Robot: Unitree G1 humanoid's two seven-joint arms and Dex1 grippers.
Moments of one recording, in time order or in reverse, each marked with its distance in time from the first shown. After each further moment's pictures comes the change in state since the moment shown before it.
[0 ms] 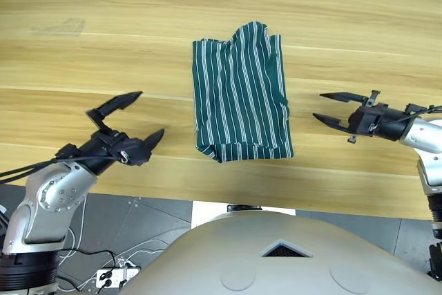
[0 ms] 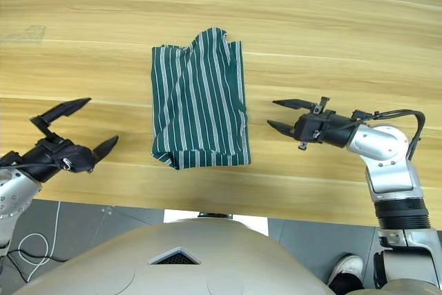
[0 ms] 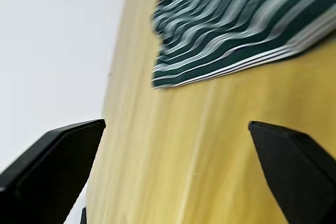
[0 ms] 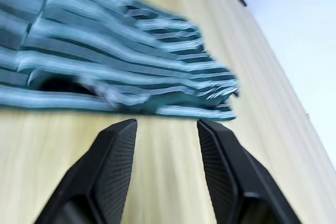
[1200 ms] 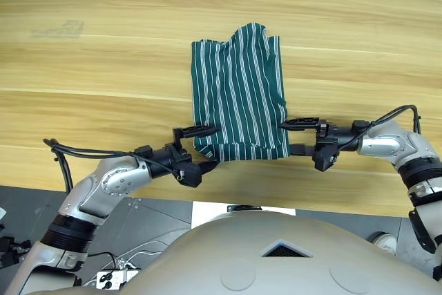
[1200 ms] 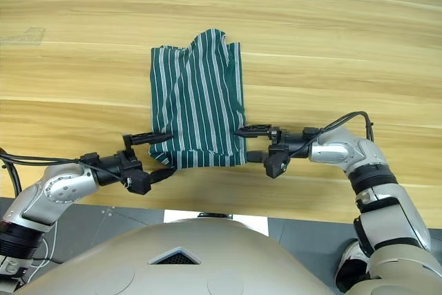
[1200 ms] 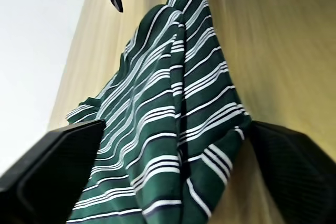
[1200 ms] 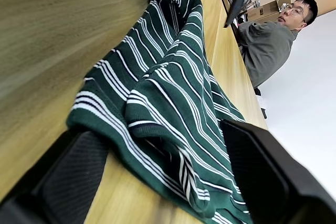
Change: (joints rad) left arm -0.275 -0.024 -0.483 0.157 -0.027 -0.115 -0.141; right arm -0.324 0.094 0.370 0.499 -0.398 -0.684 -0.386
